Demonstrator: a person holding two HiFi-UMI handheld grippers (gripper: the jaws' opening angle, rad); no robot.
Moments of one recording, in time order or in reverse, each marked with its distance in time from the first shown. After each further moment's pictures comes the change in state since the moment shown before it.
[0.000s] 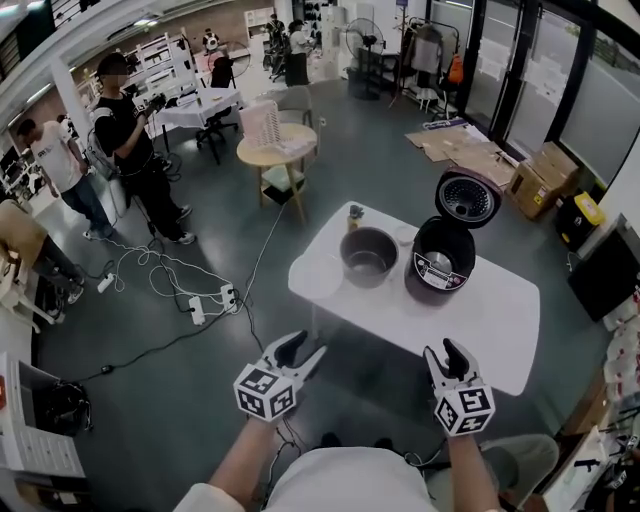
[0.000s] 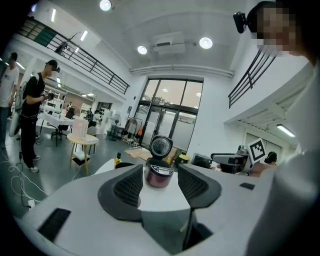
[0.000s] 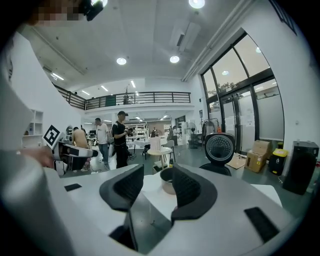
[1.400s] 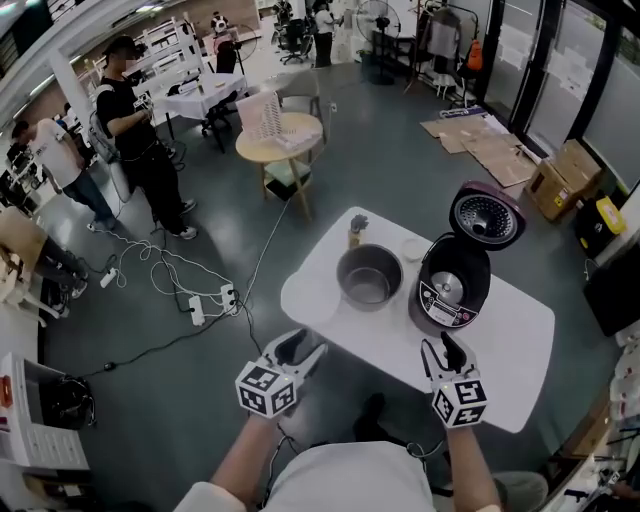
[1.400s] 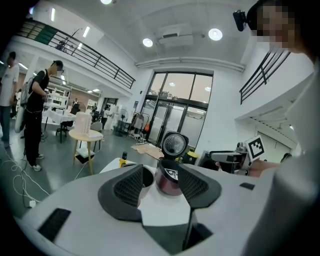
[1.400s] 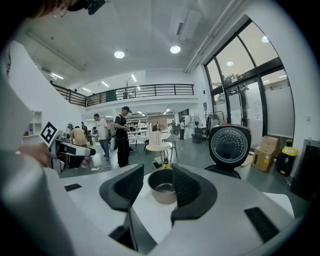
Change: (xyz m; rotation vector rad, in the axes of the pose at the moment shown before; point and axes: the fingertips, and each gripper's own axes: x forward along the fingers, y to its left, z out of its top) left arm 0.142 0.067 0.019 -0.028 0.061 0.077; right arm 0.148 -0.104 0.002 0.005 0.073 0.061
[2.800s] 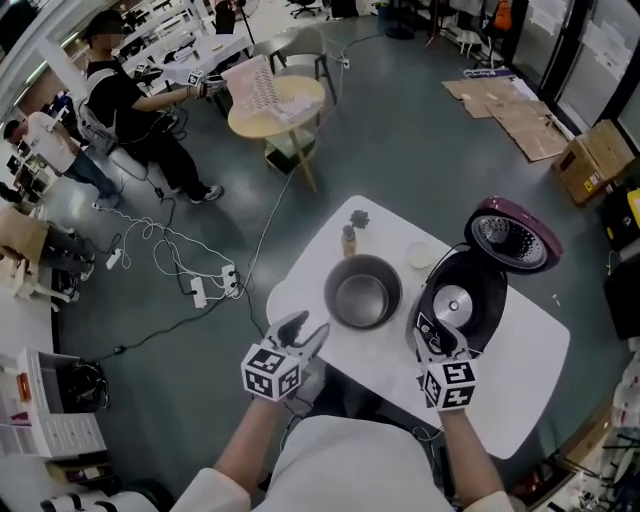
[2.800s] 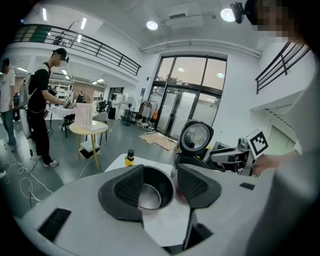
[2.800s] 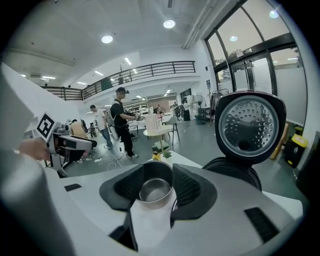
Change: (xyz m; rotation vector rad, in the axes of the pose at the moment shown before) left arm 0.181 0.082 0.030 -0.020 0.155 0.107; right arm 0.182 -0.110 -0.019 0.064 0.220 0.072
